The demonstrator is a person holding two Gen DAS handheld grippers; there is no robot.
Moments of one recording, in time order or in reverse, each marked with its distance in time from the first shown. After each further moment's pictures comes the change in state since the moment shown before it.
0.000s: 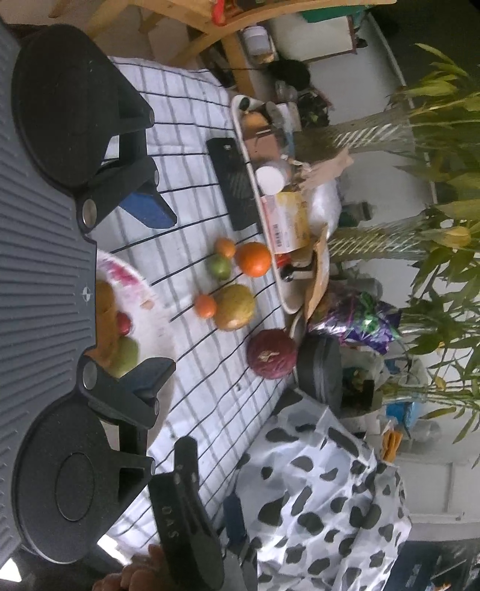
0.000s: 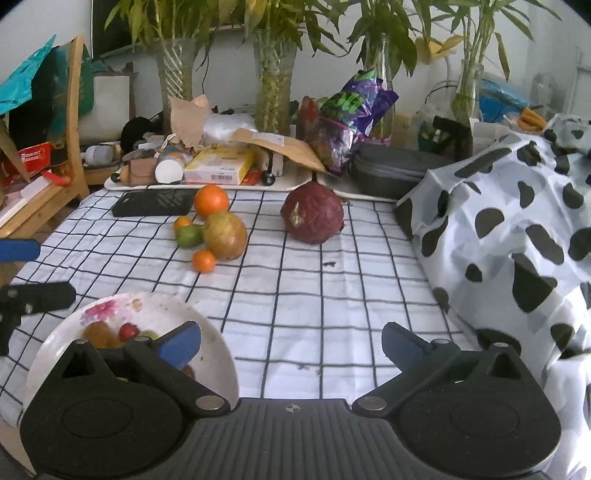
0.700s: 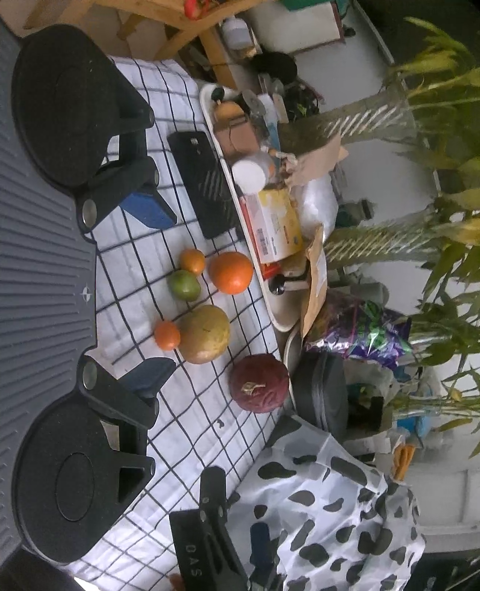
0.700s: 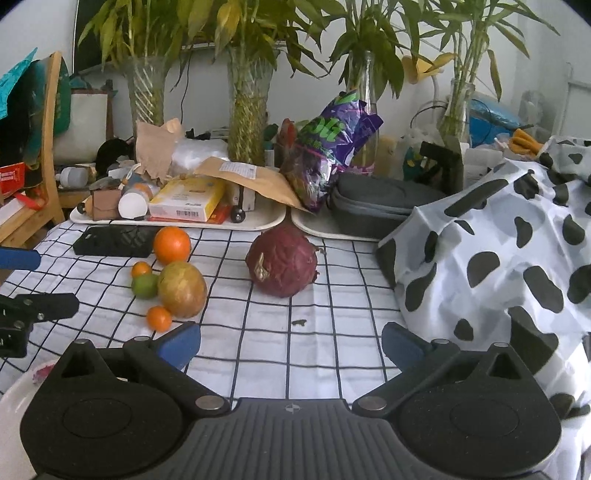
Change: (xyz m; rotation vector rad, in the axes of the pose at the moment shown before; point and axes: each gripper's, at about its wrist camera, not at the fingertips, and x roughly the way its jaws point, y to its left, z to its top) left arm 0.065 0.013 0.035 0.053 0.029 0.006; right arm 0.040 -0.023 0.040 0.007 -0.063 -0.048
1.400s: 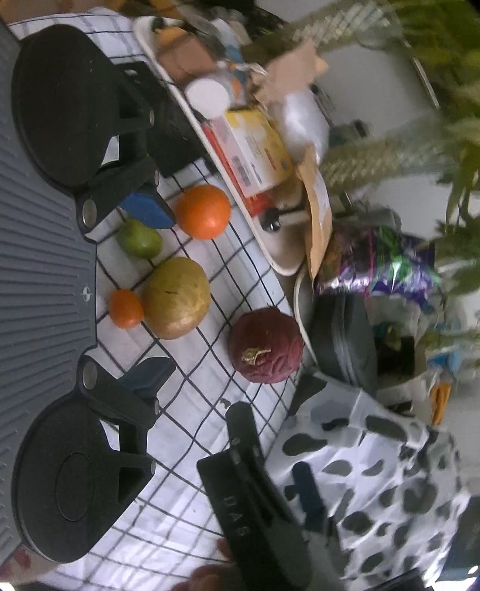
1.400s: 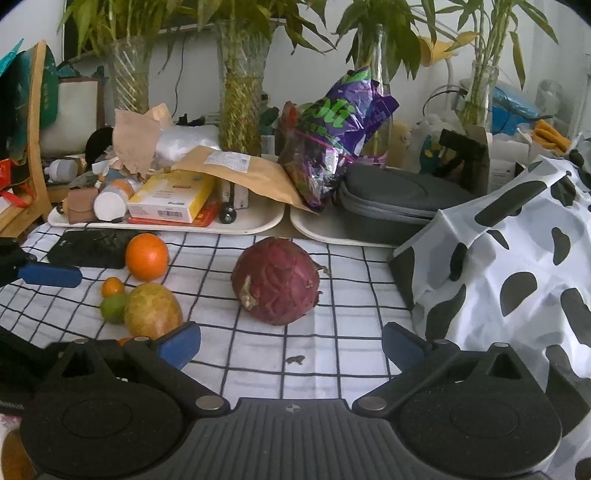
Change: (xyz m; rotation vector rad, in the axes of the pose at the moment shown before) left arm 0.075 -0.012 0.022 0.195 0.036 -0.163; right arm 0.066 -0.010 0.031 -0.001 0.061 0.011
